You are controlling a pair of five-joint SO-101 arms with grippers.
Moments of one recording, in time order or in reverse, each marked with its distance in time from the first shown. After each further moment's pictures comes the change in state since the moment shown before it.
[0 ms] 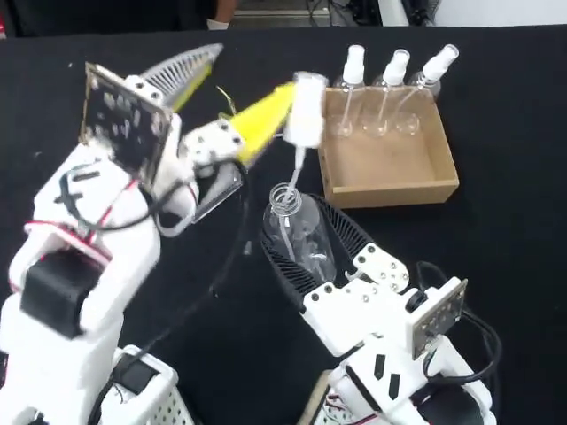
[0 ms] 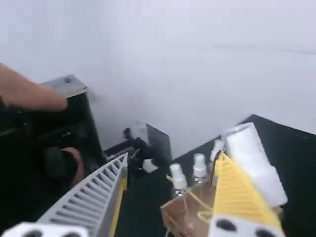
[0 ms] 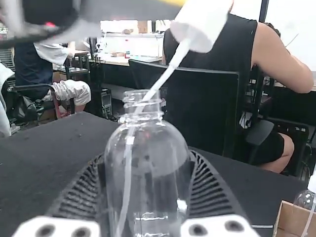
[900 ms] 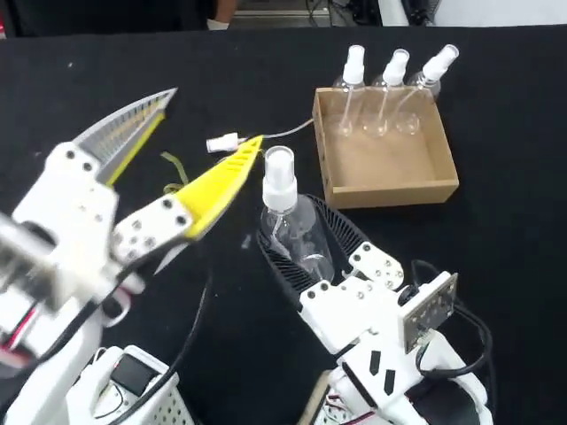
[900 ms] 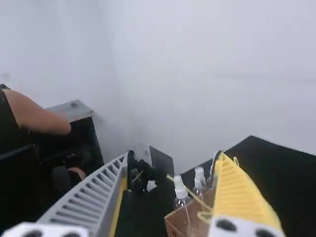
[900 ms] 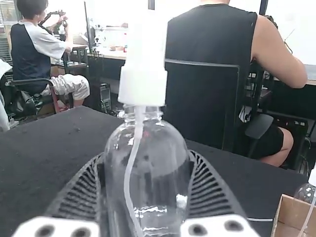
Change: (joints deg) left arm 0.4 -12.4 0.1 6.5 0.0; right arm 0.0 0.0 1.5 0.0 0.0
